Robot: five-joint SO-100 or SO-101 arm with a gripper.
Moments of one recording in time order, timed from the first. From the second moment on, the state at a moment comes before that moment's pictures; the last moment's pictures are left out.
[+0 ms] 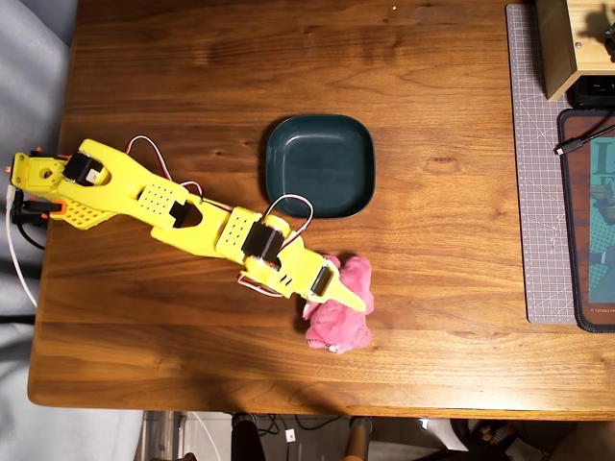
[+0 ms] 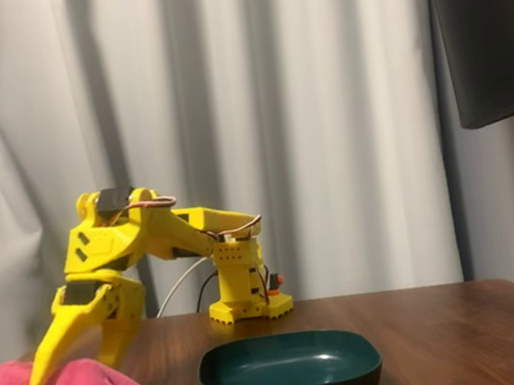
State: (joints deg) arm -24.8 13.7 -4.7 86.5 -3.6
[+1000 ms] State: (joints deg) arm -26.5 14.2 -5.3 88.5 -3.6
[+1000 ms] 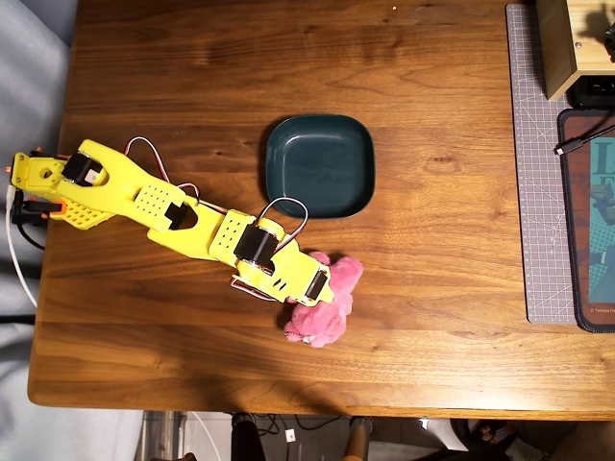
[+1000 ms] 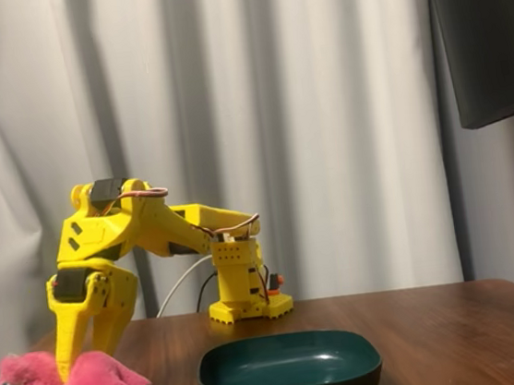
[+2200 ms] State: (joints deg) arm -13.9 46.1 -5.2 100.0 12.7
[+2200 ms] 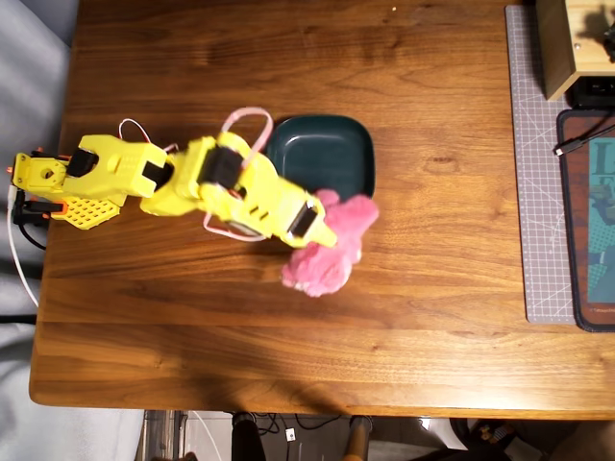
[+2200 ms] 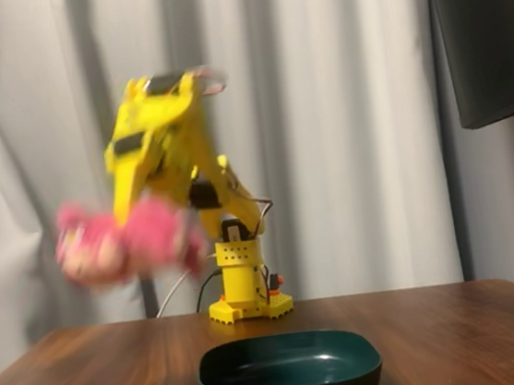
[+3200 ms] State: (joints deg) arm -2.7 56.6 17.1 100.0 11.1
